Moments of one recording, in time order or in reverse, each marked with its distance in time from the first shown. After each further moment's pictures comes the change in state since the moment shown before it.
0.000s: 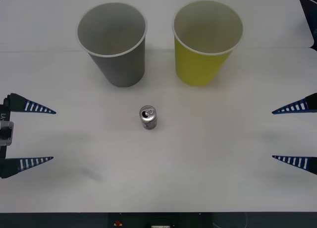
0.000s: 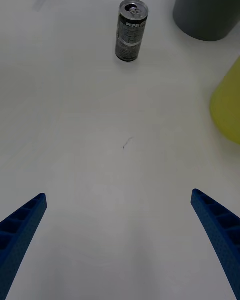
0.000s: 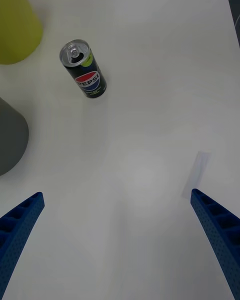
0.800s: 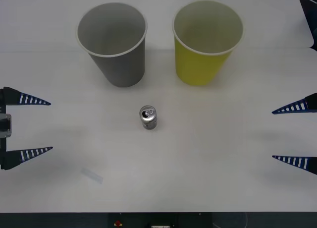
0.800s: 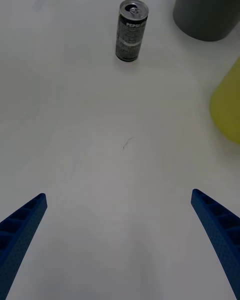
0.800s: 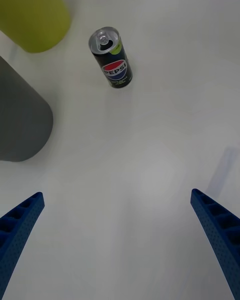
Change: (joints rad) right arm 0.000 0.000 0.000 0.000 0.000 0.000 0.000; left arm 0.001 -0.048 0.027 0.014 -0.038 0.049 0.008
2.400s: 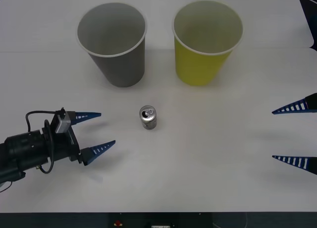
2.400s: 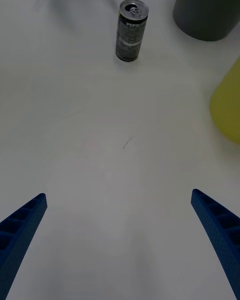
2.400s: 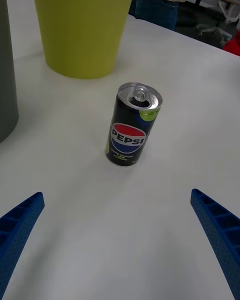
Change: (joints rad) right arm 0.000 0.000 0.000 0.000 0.000 0.000 0.000; left arm -0.349 -0.184 -0.726 0.499 0.651 0.355 -0.207
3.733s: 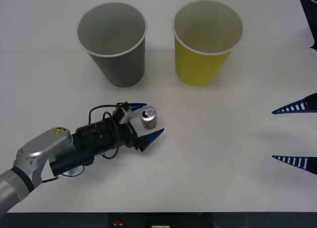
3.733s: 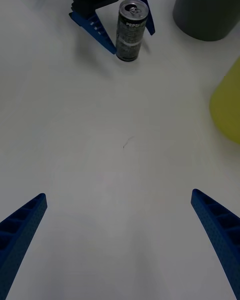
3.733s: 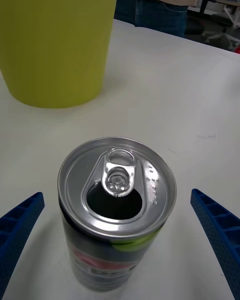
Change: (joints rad) right arm 0.000 0.000 0.000 0.000 0.000 0.000 0.000; left arm -0.268 -0.311 -0.243 0.193 0.007 0.252 -0.157
